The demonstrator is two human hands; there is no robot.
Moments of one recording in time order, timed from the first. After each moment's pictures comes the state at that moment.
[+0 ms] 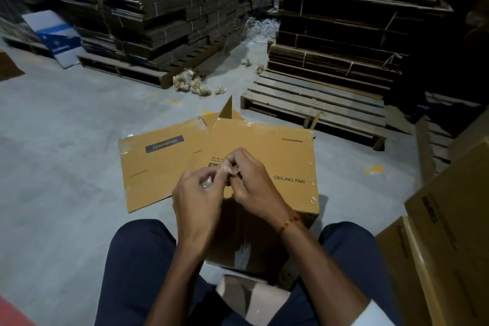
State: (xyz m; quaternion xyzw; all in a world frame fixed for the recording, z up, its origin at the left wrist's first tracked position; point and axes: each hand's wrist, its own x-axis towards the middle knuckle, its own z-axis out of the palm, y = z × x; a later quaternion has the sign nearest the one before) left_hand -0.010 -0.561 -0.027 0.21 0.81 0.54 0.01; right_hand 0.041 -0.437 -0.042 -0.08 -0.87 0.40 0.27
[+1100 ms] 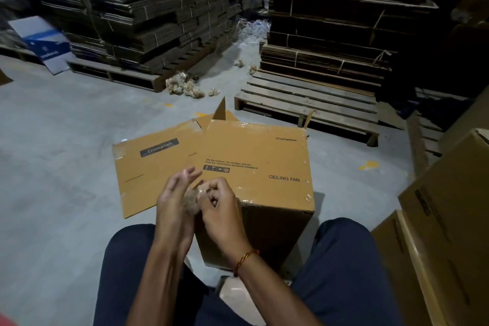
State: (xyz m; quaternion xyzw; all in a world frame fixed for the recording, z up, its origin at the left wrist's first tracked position) left_hand -0.039 -0.575 -0.056 0.06 0.54 0.79 0.28; right_hand 0.024 -0.517 -0.082 -0.28 -0.69 0.60 0.28
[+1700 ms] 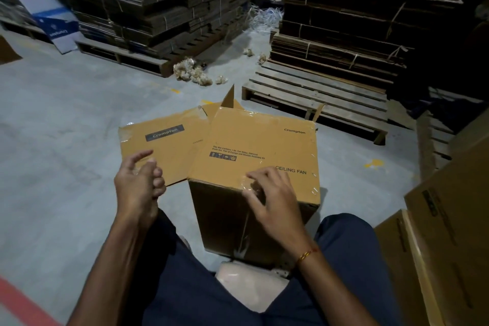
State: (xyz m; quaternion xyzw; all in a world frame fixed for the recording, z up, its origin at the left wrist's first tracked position) left_hand -0.102 -0.610 -0.067 0.01 0.62 0.77 0.16; right_hand 0.094 -0.447 -0.089 -0.23 -0.90 0.25 0.26
